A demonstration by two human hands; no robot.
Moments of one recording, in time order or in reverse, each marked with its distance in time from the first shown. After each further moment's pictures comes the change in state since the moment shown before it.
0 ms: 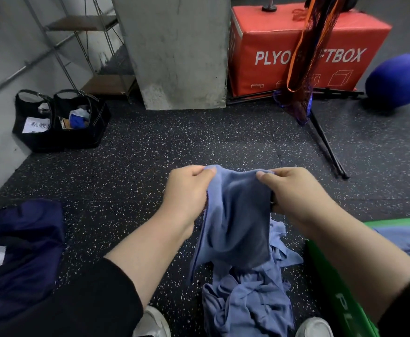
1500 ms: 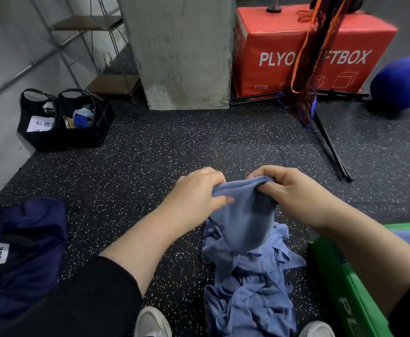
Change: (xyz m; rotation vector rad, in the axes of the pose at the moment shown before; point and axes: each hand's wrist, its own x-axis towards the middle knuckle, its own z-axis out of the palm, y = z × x) left_hand 0.004 0.011 -0.019 0.949 -0.337 0.369; right_hand 0.001 -0.010 -0.012 -0.416 -0.255 -0.327
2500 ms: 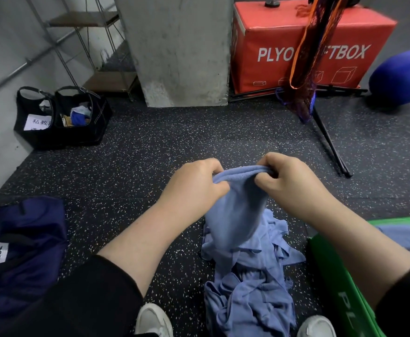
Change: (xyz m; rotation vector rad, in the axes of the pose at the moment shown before) left_hand 0.001 0.013 -0.007 -0.070 0.115 -0.130; right_hand 0.003 -0.009 0.006 -0.252 0.240 0.021
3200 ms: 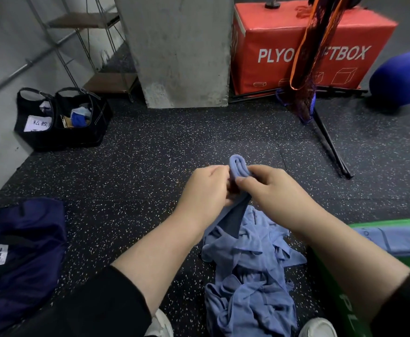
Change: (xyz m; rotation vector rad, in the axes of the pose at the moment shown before) left_hand -0.010 0.023 0.013 -0.872 -0.055 -0.290; right_hand -0.009 -0.021 0.017 0.228 -0.144 0.050
